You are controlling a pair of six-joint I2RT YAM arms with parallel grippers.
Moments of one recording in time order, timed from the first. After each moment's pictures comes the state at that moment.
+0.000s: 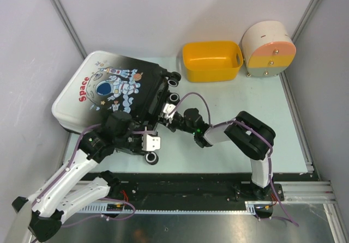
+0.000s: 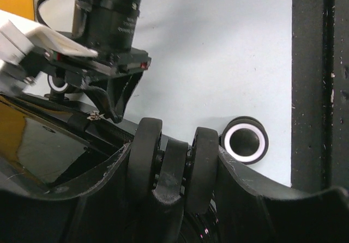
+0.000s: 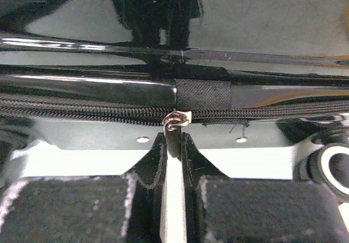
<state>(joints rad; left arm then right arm) -0.62 0.78 0.83 -0.83 0.42 0.95 0.88 1.96 0.88 0.96 -0.24 -0.23</state>
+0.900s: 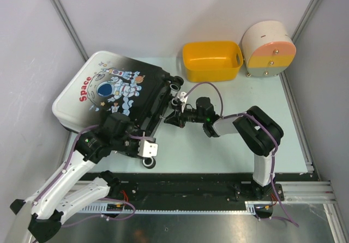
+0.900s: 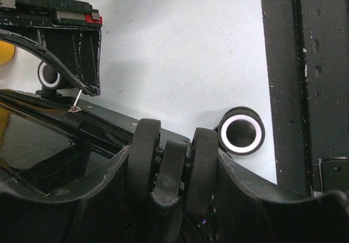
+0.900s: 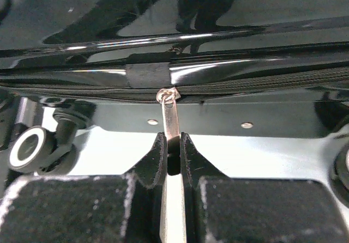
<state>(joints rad) -0.62 0.77 0.87 -0.98 0.43 1.06 0.68 1.92 0.89 0.89 -0.72 0.14</state>
